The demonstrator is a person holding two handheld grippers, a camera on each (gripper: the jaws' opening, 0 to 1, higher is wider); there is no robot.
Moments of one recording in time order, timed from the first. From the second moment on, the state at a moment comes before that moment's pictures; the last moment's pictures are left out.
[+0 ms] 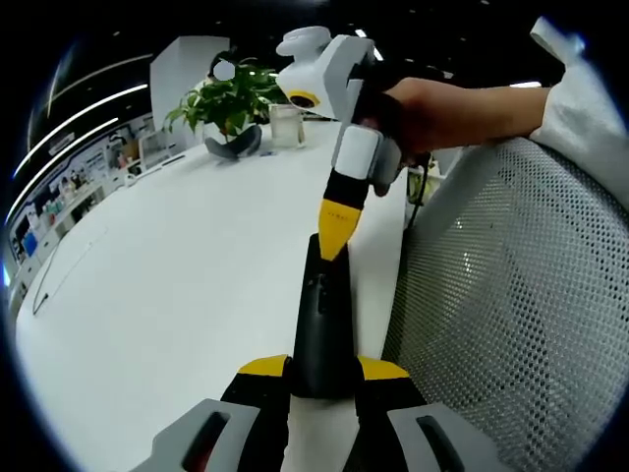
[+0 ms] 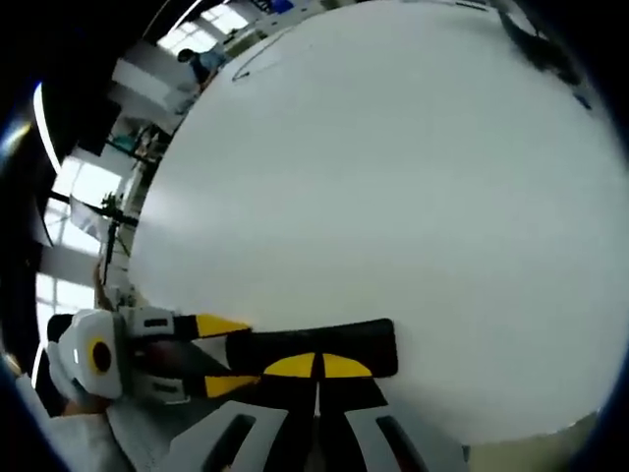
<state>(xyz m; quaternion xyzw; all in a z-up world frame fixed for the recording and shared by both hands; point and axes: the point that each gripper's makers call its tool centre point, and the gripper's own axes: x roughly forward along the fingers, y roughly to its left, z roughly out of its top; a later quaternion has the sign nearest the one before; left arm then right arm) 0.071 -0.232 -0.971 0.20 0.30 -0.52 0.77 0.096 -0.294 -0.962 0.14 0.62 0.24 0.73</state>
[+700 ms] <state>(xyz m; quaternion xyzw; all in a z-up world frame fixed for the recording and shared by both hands) 0.072 -0.232 -0.971 0.20 0.30 -0.52 0.77 0.088 -0.299 -0.965 0.11 0.64 0.24 0.72</state>
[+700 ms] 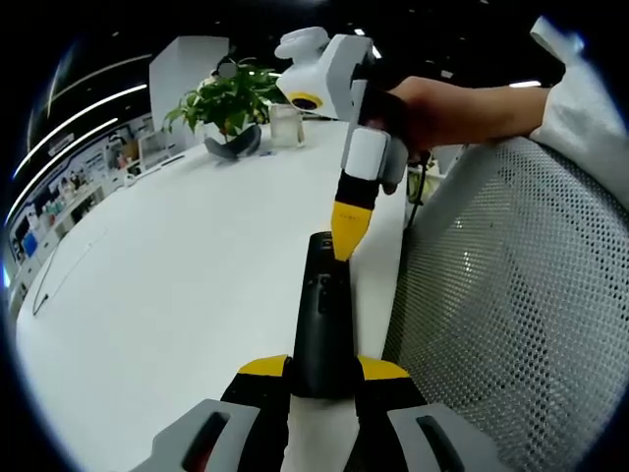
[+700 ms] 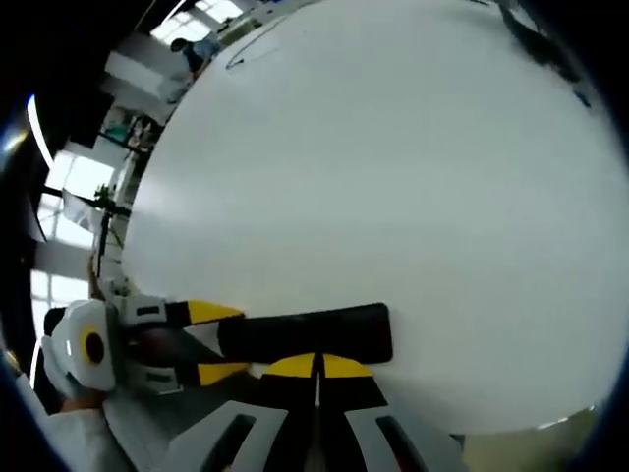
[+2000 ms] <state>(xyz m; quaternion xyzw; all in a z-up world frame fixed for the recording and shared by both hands) 0.072 -0.231 -0.972 0.20 0.30 -0.52 0.77 0.092 -0.296 -0.961 0.09 0.63 0.25 0.73</state>
